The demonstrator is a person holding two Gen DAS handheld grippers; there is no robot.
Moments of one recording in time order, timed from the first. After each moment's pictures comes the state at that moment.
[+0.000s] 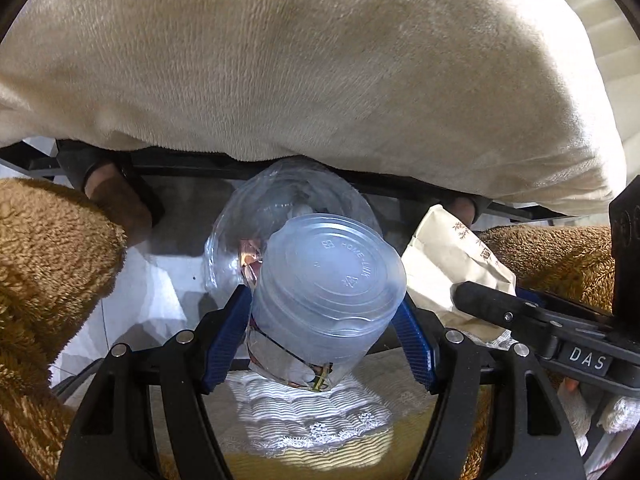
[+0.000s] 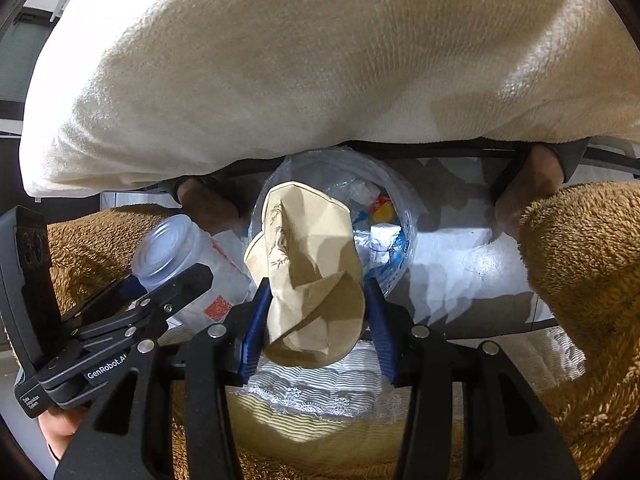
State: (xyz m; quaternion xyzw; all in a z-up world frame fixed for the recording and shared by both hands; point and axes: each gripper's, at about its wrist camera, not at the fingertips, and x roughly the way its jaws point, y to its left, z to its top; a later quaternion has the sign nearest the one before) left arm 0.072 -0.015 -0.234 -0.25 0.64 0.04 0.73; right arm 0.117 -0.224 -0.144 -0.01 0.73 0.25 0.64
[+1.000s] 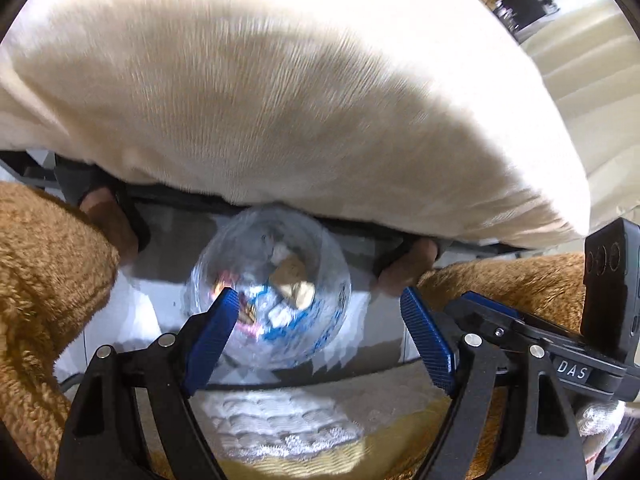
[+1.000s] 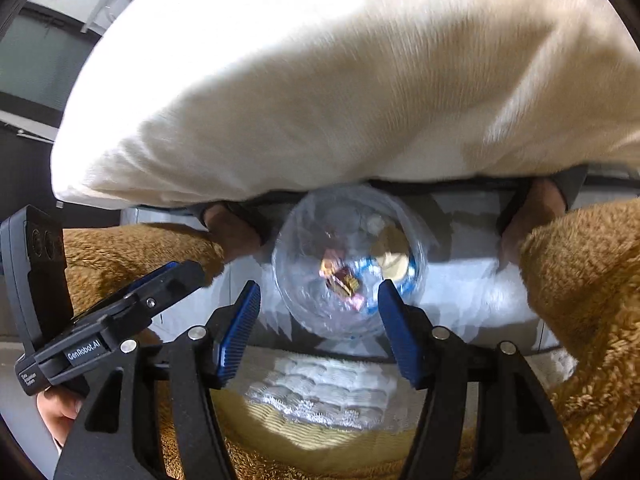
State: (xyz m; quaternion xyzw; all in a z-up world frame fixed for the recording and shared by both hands) left arm 0.054 -0.002 -0.187 -0.29 0.54 0.02 0.79; right arm 0.105 -0.234 -0.096 0.02 0.65 0.29 0.70
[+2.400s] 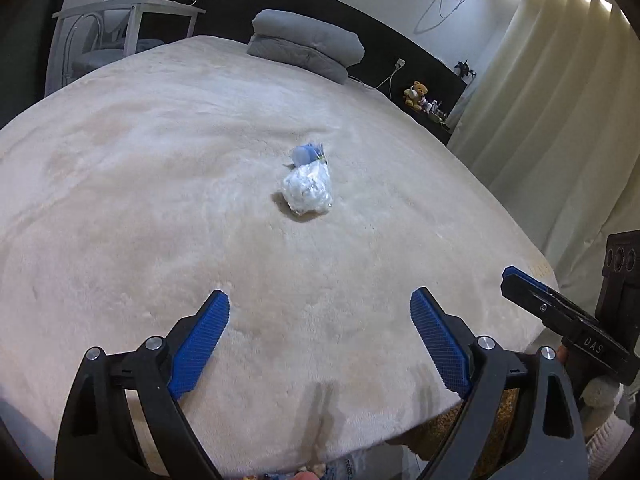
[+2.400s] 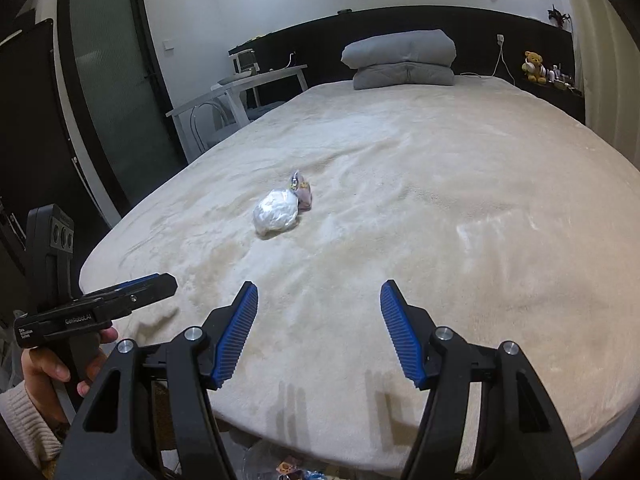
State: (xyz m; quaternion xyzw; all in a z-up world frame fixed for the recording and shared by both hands) left arm 0.153 0.081 -0.042 -0.21 0.32 0.00 0.92; right arm 0.217 -0.201 0.052 -0.02 0.35 0.36 0.86
